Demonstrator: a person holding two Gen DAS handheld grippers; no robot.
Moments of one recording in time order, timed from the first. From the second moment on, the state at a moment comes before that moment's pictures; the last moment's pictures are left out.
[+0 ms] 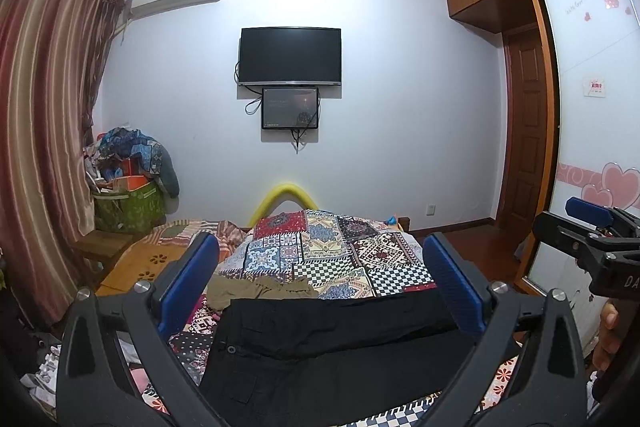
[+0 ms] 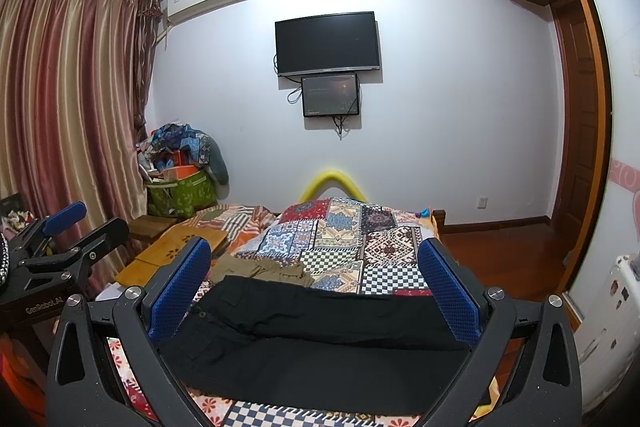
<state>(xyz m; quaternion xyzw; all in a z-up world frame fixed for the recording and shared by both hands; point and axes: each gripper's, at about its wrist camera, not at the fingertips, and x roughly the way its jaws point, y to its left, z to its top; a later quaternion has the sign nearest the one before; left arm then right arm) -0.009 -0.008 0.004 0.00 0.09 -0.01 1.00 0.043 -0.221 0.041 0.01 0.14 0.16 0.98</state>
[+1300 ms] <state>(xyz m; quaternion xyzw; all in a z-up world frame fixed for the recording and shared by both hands) -0.008 -0.005 0.005 -0.01 0.09 -0.01 1.00 0.048 -0.223 0.039 0.01 0.15 0.17 0.97</state>
